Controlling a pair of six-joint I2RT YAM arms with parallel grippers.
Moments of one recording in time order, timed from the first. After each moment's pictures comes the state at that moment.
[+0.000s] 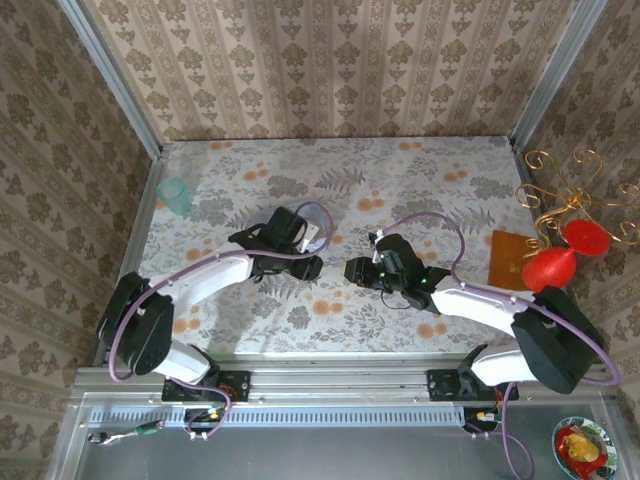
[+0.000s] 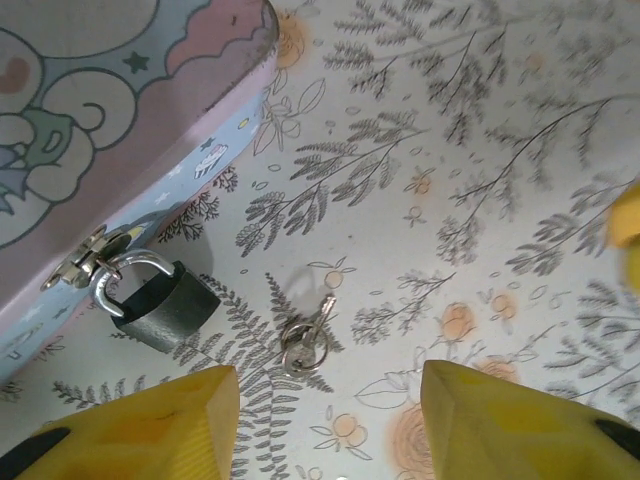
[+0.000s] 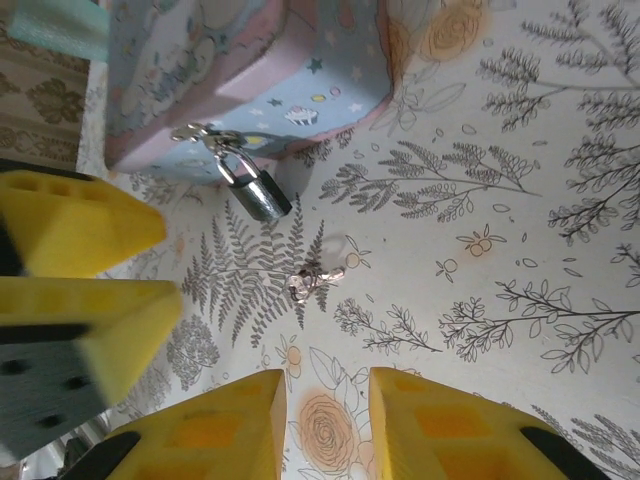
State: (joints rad) left arm -0.74 1.50 0.98 -0.52 0.13 -0.14; right arm 0.67 1.32 0.59 0.09 -0.16 0.85
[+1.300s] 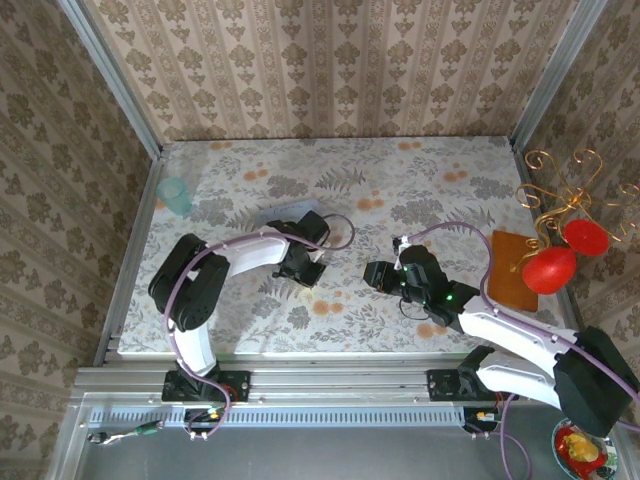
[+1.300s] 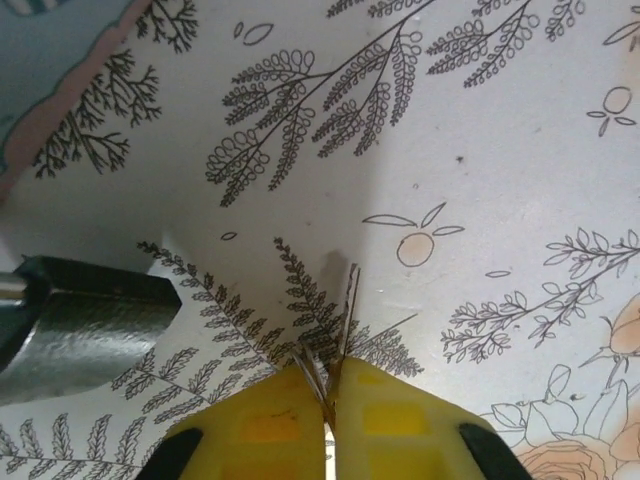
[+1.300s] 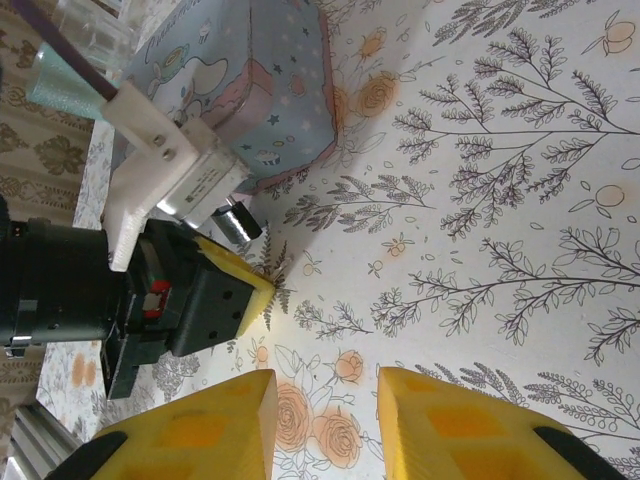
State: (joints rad) left arm -0.75 1.80 1.11 -0.66 0.11 -0.16; right arm 0.64 1.07 0.46 0.02 -0.06 0.84
